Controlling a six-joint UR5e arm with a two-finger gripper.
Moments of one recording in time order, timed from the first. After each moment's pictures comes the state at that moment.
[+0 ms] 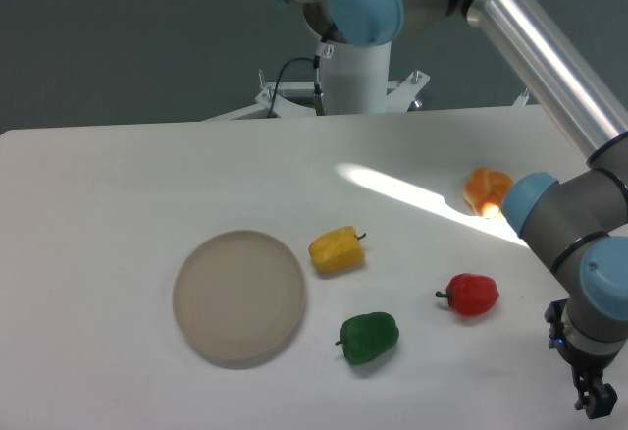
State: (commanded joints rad) arm 2.60 -2.57 -0.64 -1.33 1.60 1.84
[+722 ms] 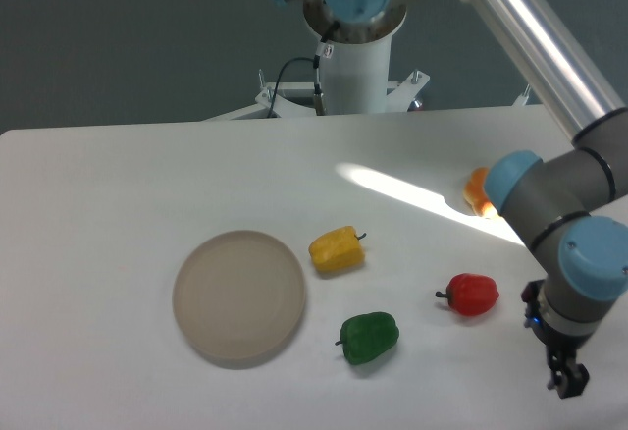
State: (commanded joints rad) arm 2.57 -2.40 -0.89 -1.35 1.57 1.84
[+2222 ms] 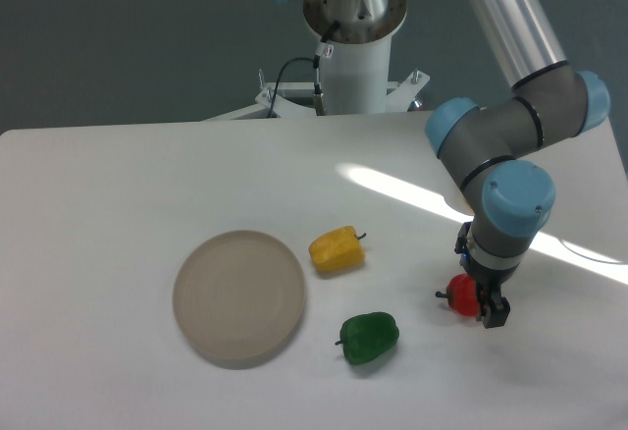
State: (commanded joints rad) arm 2.55 -2.23 -1.28 -1.14 1.57 1.84
